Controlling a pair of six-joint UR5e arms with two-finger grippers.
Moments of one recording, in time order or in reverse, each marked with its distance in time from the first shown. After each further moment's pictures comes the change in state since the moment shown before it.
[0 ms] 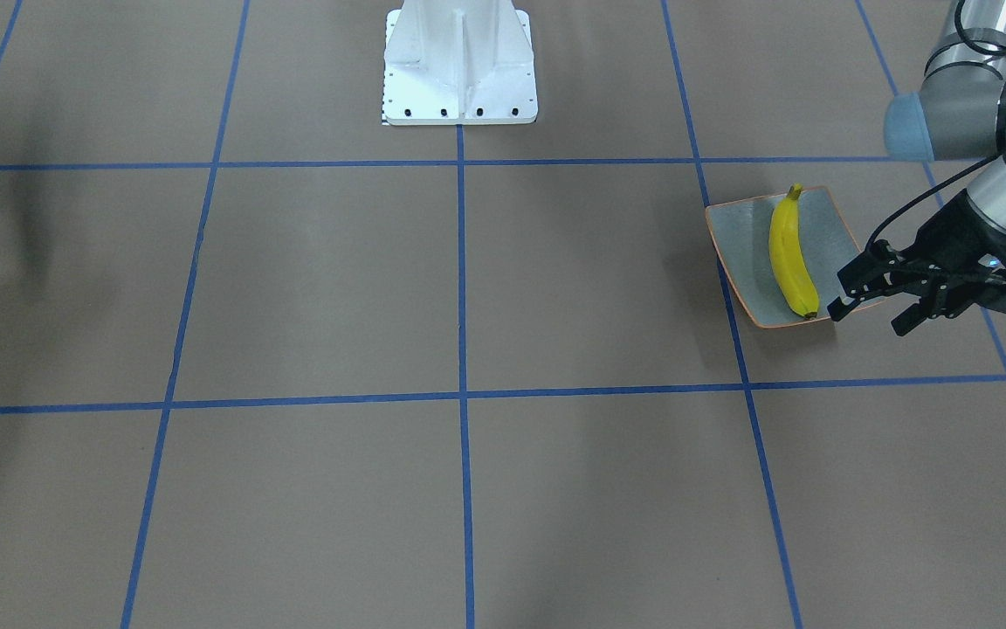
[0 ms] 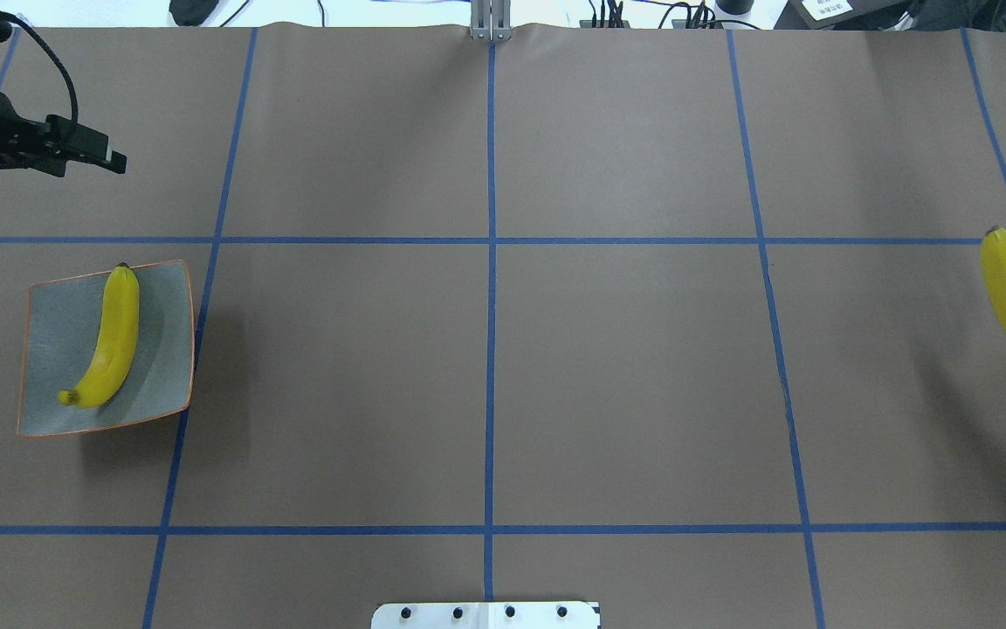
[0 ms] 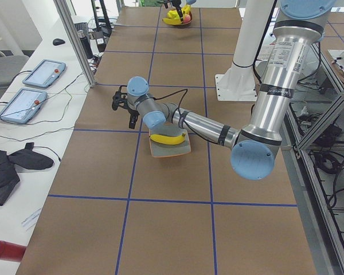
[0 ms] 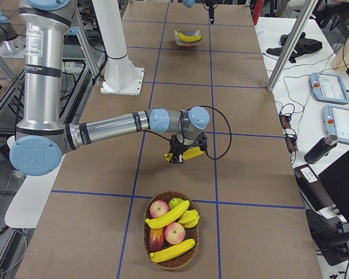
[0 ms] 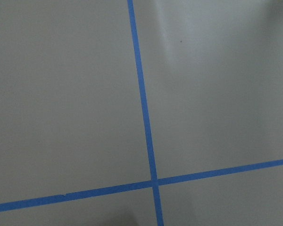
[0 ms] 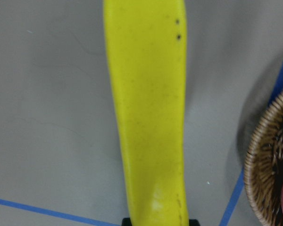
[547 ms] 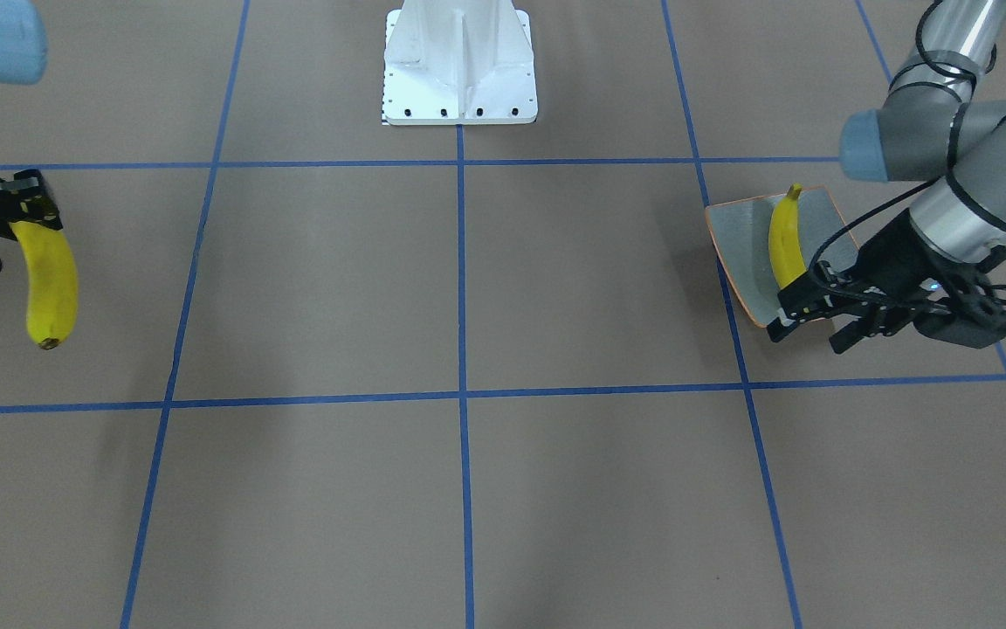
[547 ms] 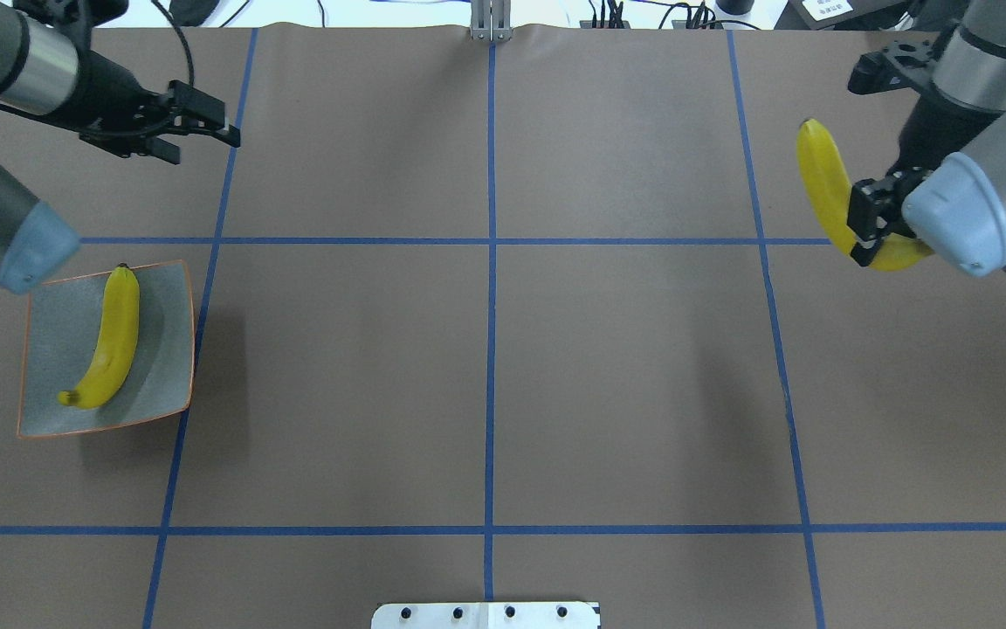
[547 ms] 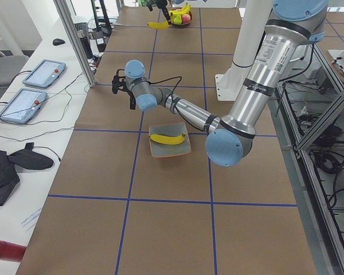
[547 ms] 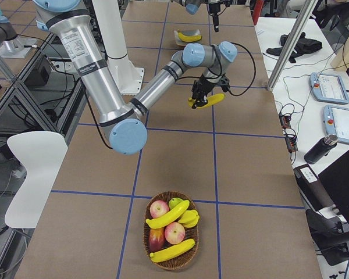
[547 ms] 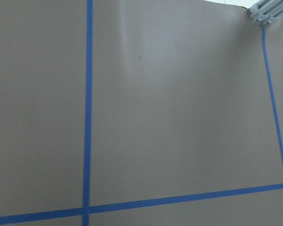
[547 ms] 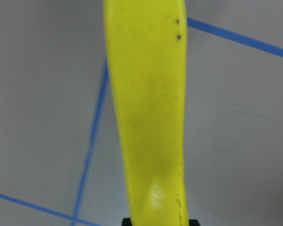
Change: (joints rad) left arm 0.122 -0.190 0.045 -0.034 0.036 -0.322; right arm -0.143 0.503 0.006 -0.421 0.016 0.157
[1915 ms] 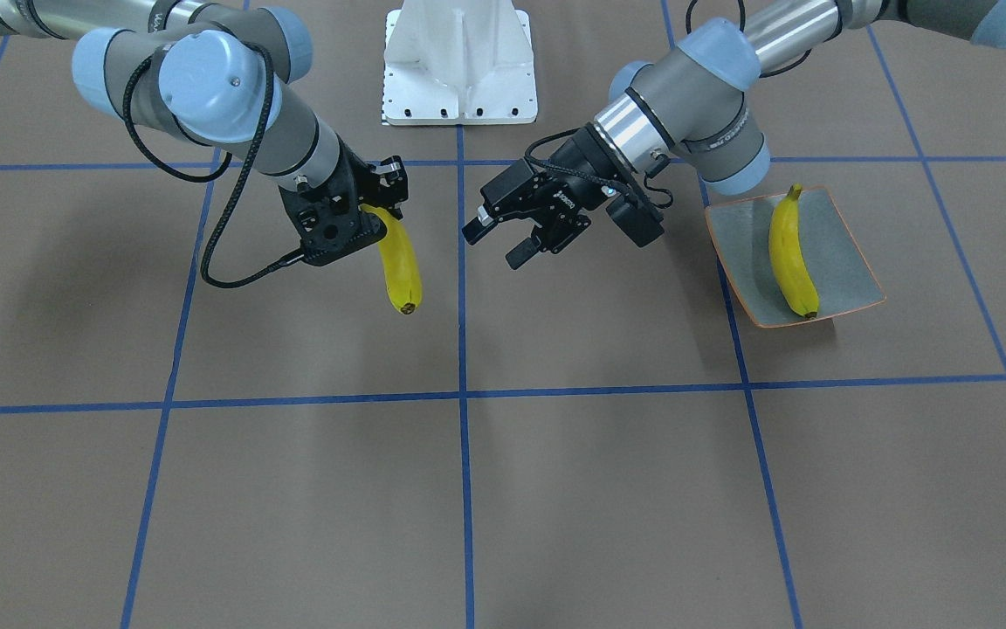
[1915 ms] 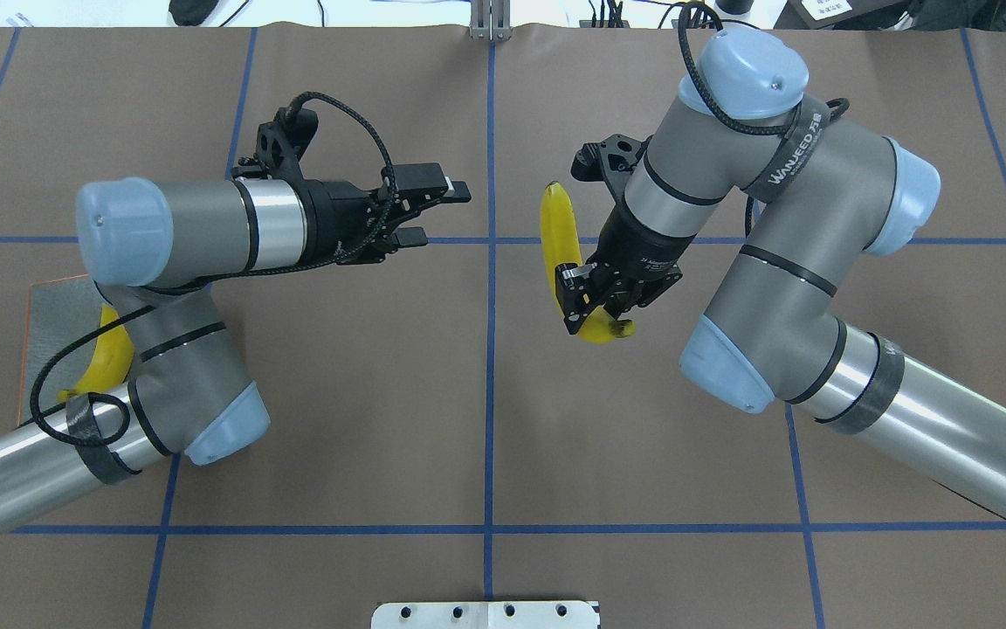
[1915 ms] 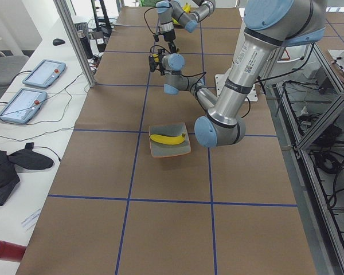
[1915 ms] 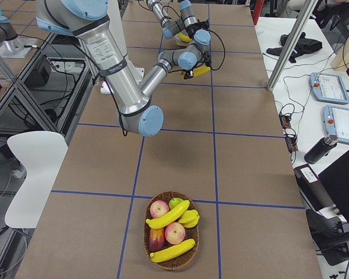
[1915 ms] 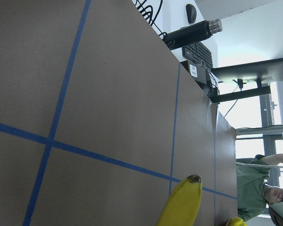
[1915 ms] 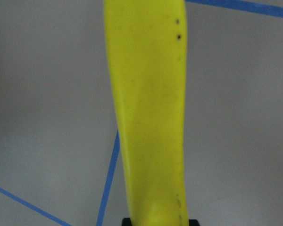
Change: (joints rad) left arm 0.423 -0.108 0.011 -0.537 0.525 -0.607; right arm -0.368 0.112 -0.175 0.875 -0.058 0.751
